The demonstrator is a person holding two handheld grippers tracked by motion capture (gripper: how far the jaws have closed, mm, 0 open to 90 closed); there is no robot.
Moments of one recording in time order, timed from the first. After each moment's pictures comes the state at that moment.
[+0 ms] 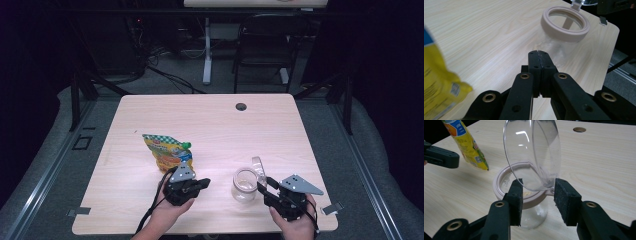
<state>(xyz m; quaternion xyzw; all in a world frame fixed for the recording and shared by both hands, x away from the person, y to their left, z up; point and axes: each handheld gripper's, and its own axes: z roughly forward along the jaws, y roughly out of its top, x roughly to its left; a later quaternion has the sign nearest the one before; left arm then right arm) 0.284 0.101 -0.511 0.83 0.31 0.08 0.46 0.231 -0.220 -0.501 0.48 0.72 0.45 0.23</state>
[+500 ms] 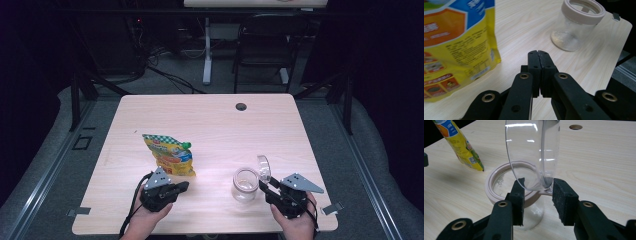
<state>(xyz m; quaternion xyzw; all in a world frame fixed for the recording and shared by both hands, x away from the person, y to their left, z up) 0.269 0.154 -0.516 0.82 0.34 0.10 0.46 0.237 -0.225 -0.506 0.50 0.71 0.44 0.23</state>
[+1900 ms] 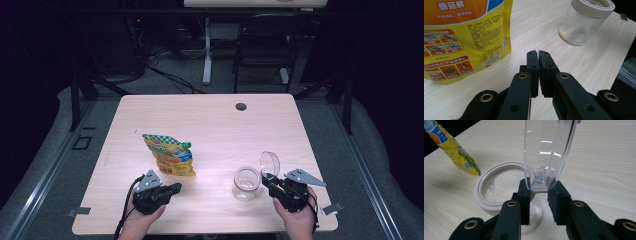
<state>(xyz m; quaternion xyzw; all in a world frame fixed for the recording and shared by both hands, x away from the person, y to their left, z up) 0.266 0.171 -0.525 0.81 0.36 0.10 0.46 0.256 -0.237 -0.516 0.52 0.70 0.46 0.20</state>
